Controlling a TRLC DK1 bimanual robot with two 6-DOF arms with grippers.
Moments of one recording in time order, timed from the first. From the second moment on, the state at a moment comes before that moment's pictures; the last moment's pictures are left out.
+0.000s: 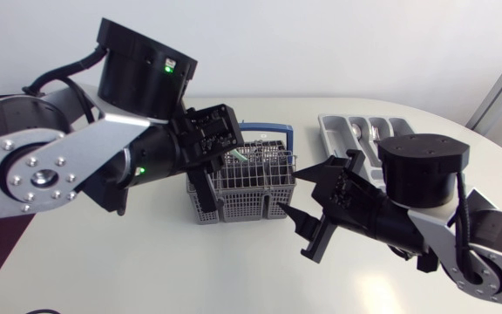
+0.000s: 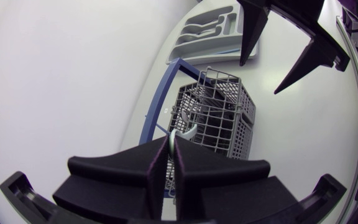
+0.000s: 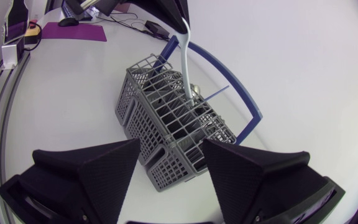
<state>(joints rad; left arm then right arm) -0.80 1.37 1.00 -0.23 -0.27 0.77 0.63 1.16 0.49 0.22 -0.11 -0.57</state>
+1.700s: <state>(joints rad) -0.95 1.37 0.94 -0.17 -0.52 0.64 0.60 1.60 0.65 0.47 -0.17 -0.50</state>
